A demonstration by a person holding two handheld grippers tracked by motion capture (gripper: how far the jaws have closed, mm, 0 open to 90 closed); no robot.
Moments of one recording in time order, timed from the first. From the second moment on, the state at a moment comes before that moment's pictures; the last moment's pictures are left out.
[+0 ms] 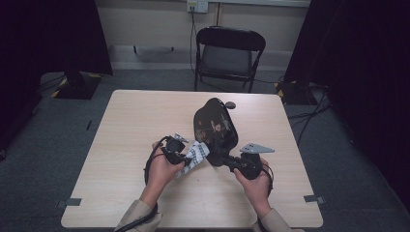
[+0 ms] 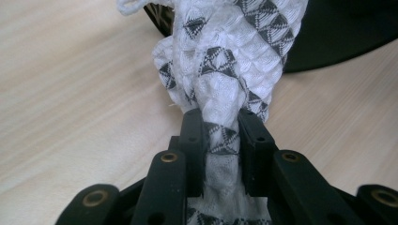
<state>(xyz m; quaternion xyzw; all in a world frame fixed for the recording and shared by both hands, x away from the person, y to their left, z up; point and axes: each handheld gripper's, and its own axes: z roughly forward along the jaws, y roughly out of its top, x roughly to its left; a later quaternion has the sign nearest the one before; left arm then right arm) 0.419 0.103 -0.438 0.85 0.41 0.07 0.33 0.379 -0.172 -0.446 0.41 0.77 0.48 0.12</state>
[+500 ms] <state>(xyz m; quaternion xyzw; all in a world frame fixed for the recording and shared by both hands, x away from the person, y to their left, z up) 0.424 0.108 -0.350 0.82 0.39 0.11 0.41 0.379 -0.172 -0.446 0.42 0.77 0.47 0.12</state>
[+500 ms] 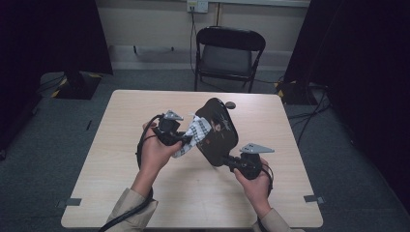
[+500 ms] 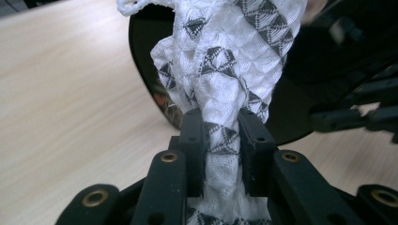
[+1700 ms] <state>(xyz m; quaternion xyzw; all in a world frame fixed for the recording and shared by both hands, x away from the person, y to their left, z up) 0.434 0.069 -0.348 0.83 0.37 0.12 0.41 0.380 -0.170 -0.445 0.41 0.77 0.47 0.12</state>
